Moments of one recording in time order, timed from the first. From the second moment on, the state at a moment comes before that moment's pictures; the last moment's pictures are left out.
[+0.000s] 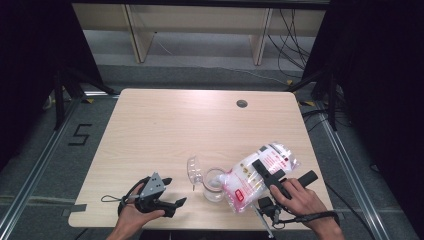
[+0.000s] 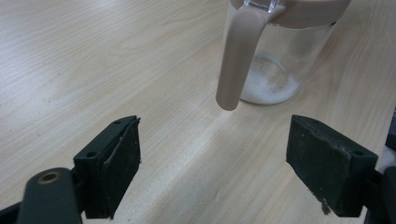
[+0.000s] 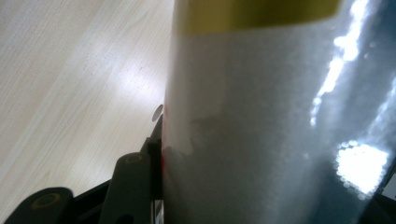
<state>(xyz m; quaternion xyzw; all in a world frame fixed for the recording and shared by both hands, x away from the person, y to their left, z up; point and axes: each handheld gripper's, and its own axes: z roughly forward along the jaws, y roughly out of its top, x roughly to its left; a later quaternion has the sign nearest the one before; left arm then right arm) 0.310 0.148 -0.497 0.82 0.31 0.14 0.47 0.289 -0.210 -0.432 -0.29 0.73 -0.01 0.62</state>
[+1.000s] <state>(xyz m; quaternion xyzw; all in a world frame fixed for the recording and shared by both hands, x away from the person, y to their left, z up) 0.310 0.148 -0.497 0.82 0.31 0.14 0.46 0.288 -0.209 -0.430 -0.29 0.73 -0.01 0.62</state>
